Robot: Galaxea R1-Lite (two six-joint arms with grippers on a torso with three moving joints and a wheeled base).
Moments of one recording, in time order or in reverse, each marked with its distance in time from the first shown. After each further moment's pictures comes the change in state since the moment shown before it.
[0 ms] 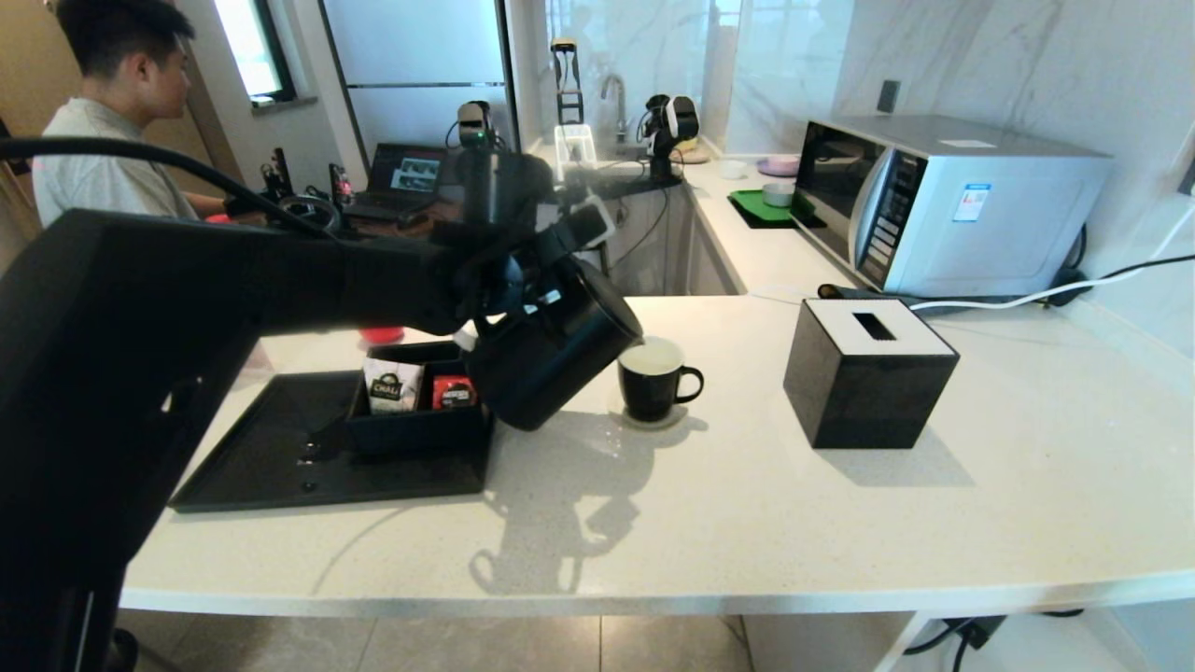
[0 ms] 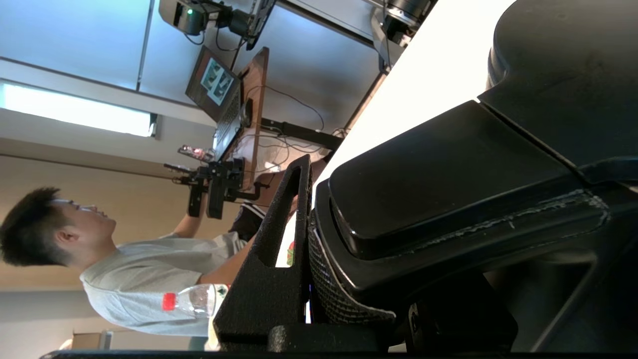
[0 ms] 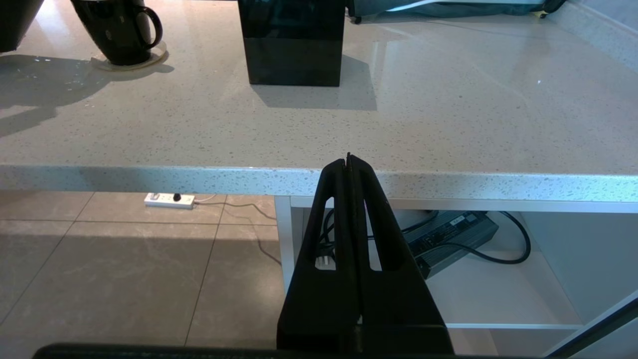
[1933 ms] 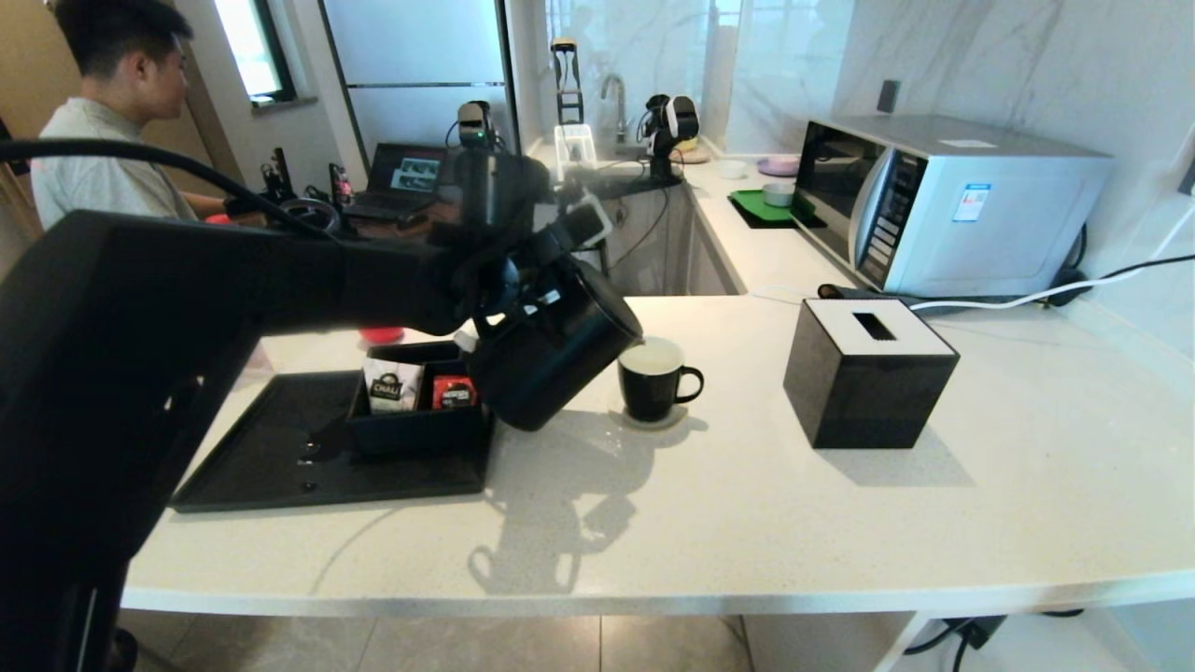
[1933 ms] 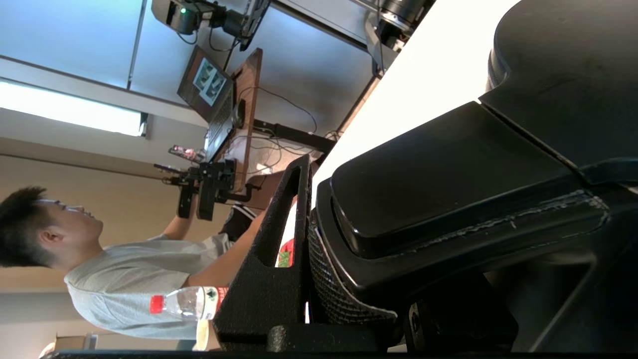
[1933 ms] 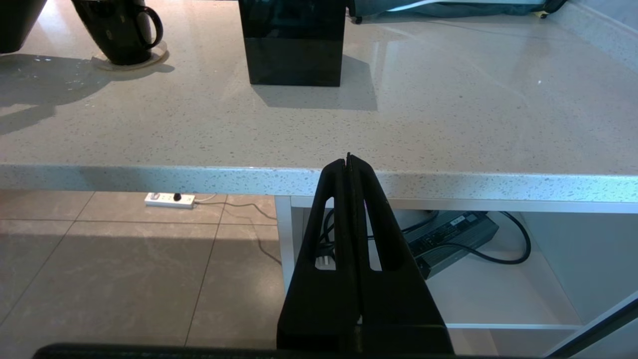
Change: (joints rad) left arm 0.008 0.004 0.001 -0.002 -0.021 -0.025; right arm 0.000 0.000 0.000 0.000 0.000 0.000
